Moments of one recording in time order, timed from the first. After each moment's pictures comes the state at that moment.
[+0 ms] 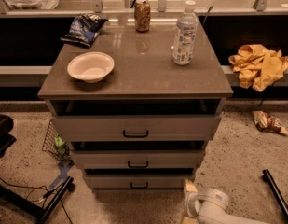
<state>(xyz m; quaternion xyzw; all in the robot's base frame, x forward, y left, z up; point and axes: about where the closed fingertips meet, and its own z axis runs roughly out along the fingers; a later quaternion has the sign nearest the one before) 0.444 -0.184 0.291 -0.62 0.75 -0.04 0.23</state>
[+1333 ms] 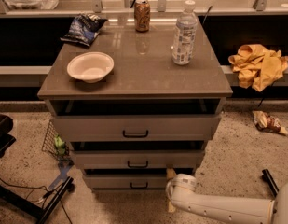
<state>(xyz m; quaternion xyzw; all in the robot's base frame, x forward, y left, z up) 0.525 -0.134 0.238 -0.68 0.70 -0.11 0.18</state>
